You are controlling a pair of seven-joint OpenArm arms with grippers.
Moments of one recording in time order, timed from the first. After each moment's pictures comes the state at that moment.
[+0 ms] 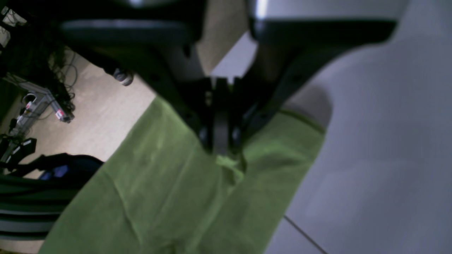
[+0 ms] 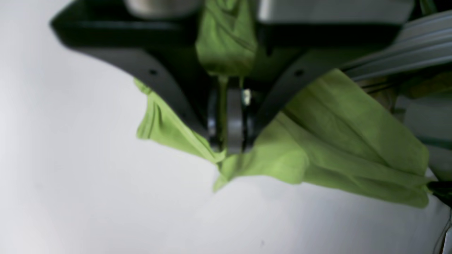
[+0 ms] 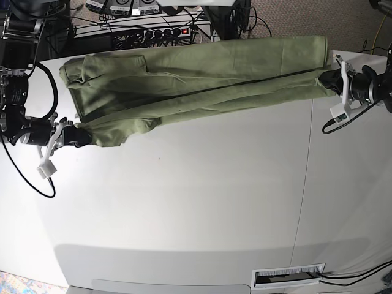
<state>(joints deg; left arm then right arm) 11.1 -52.3 7.2 91.3 -63.0 -43.5 63.7 9.3 40.7 10.3 73.9 74.0 39.7 -79.0</state>
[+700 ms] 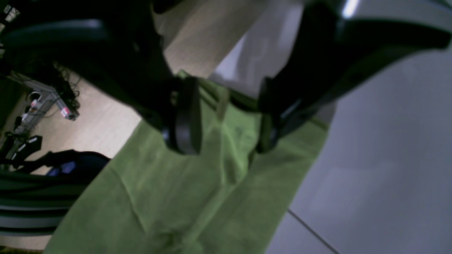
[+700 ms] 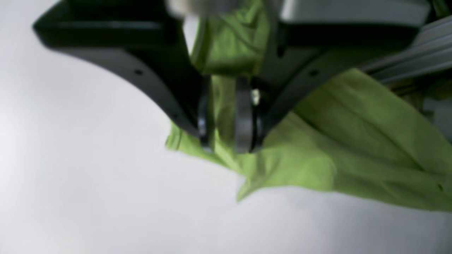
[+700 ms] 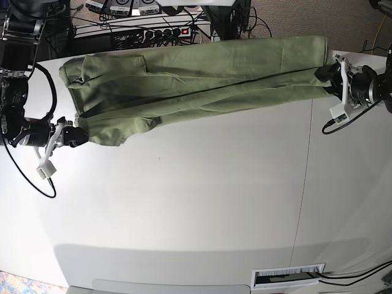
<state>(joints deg) 11.1 -52.3 7.2 91.3 -64.4 -43.5 63.7 11.4 40.7 10.3 74.0 68.3 39.7 -79.0</state>
